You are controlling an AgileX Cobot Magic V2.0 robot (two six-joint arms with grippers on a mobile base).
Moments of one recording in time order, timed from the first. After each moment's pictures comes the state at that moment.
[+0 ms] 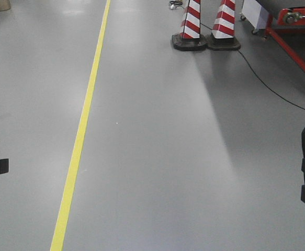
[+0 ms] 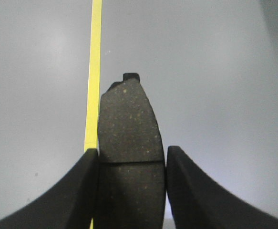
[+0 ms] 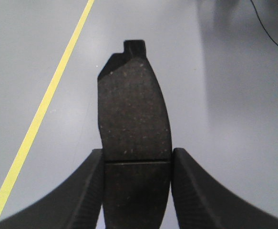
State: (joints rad) left arm -0.16 1.00 -0.72 0.18 0.66 -0.37; right arm 0.09 0.68 -0.56 0.06 0.49 -0.07
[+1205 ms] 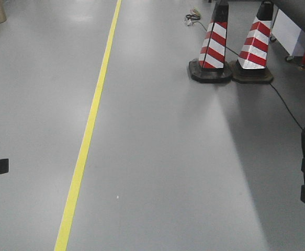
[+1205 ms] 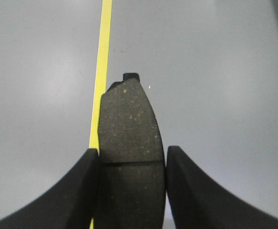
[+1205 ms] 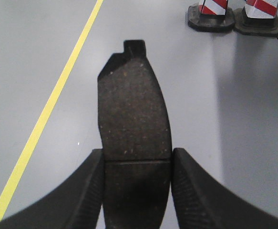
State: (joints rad) left arm -0.16 1.00 -0.72 0.18 0.66 -0.37; right arm 0.09 0.68 -0.56 0.06 0.49 -0.07
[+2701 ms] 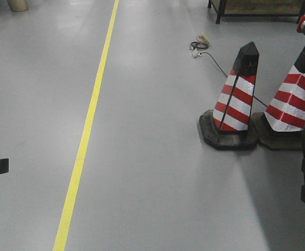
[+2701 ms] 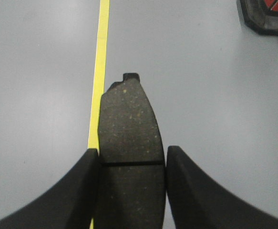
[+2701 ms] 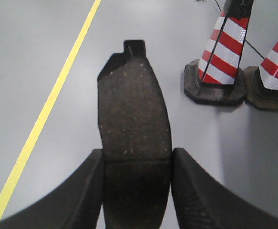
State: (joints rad) left arm -0.16 1.00 -0.72 0.18 0.66 -0.37; right arm 0.09 0.68 -0.56 0.06 0.49 -0.07
